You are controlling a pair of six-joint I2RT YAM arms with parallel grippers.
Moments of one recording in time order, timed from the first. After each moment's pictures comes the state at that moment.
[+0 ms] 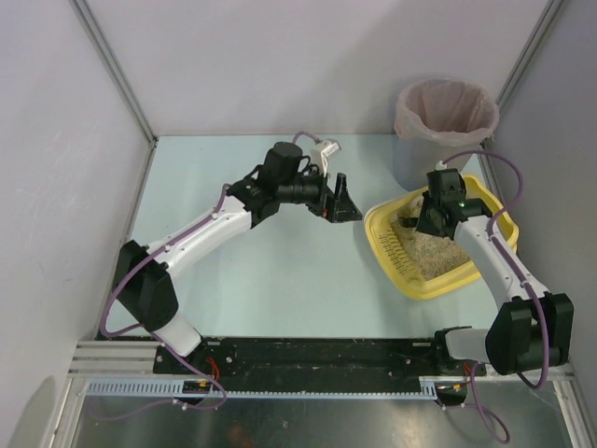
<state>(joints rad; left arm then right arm) -0.70 1.61 1.40 -0.23 0.59 -0.39 0.16 1.29 1.04 -0.72 0.19 0.35</state>
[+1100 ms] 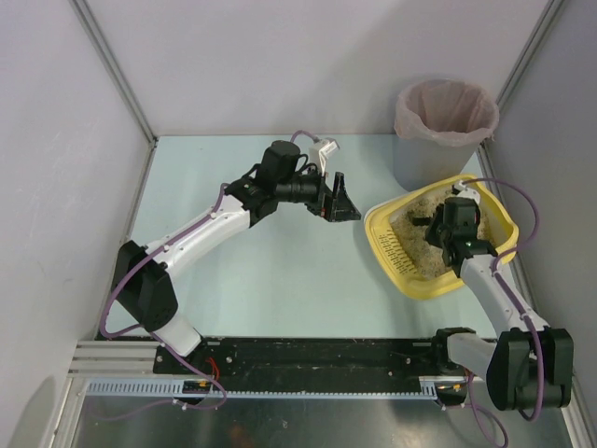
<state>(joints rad) -0.69 1.60 1.40 -0.23 0.62 -0.39 0.06 1.10 0.69 -0.28 0.17 0.36</state>
